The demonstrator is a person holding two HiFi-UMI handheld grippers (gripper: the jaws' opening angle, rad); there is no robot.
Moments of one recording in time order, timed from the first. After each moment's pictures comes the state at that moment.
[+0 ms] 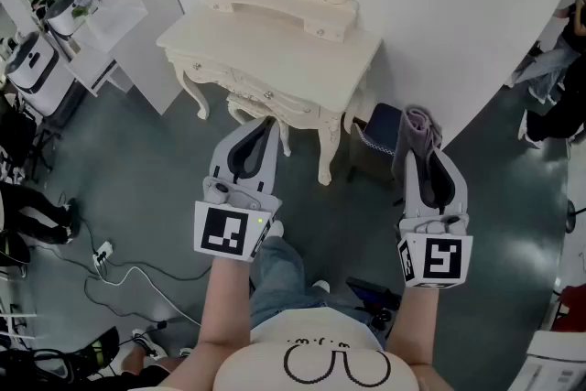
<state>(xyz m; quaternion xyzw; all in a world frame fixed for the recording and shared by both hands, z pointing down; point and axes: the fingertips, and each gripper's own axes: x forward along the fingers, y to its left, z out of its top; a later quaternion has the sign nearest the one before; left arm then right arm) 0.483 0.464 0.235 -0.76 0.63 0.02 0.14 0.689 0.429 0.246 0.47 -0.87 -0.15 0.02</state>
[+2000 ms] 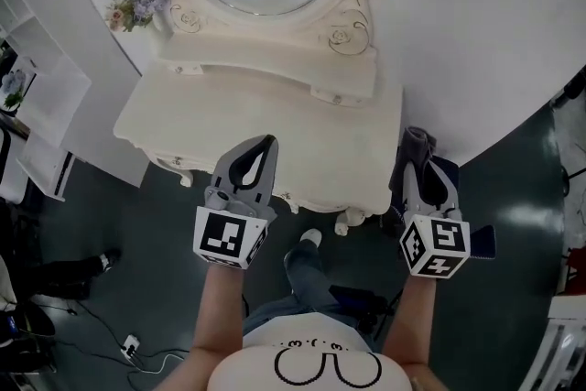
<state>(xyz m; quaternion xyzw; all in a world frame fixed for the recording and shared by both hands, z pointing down) 0.245 0.109 0.298 -0.84 0.53 0.01 0.05 0.491 0.100 0.344 0.61 -0.79 0.06 0.11</state>
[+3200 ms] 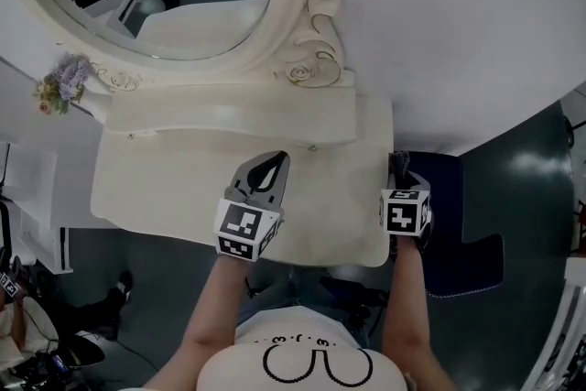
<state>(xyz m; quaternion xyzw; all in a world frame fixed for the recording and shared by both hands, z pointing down) 0.320 -0.122 0.443 -0.89 0.42 -0.13 -0.08 0.565 -0.088 0.563 0.63 -0.63 0.24 0.38</state>
